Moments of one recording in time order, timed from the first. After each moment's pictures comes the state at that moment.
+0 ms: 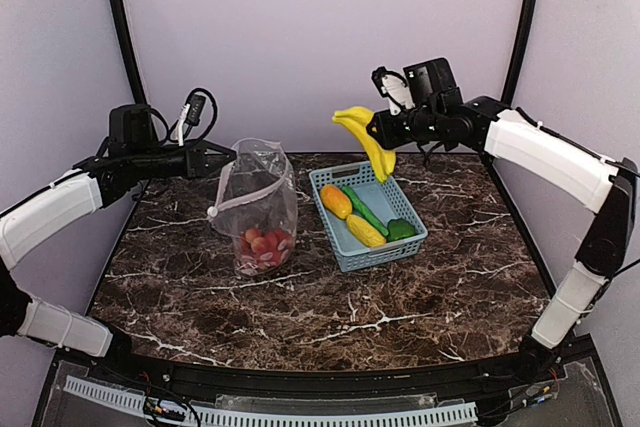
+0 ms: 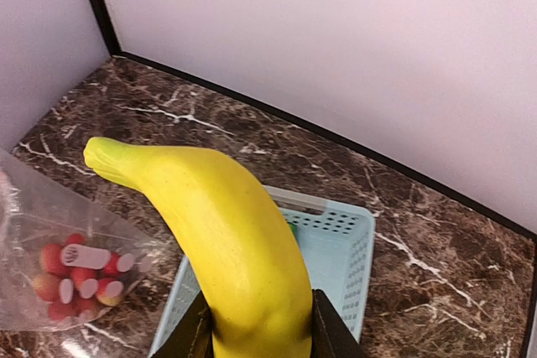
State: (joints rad) left arm -0.30 1.24 1.03 -0.12 0.72 -0.27; right arm 0.66 1.68 1.66 -0.50 0.13 0.05
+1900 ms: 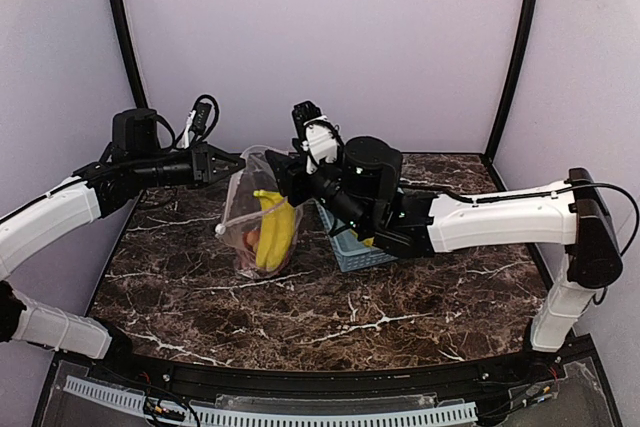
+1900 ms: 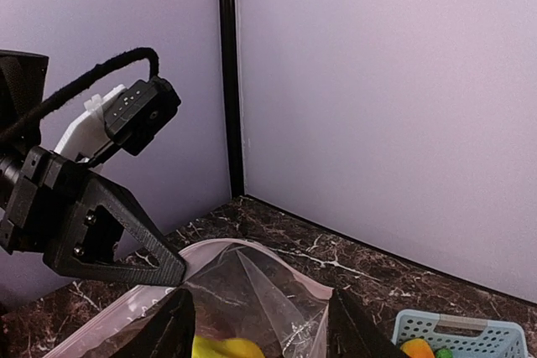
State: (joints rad) left arm -0.41 1.19 1.00 -0.13 0.66 -0.53; right arm 1.16 1.75 1.31 0.52 0.40 -0.01
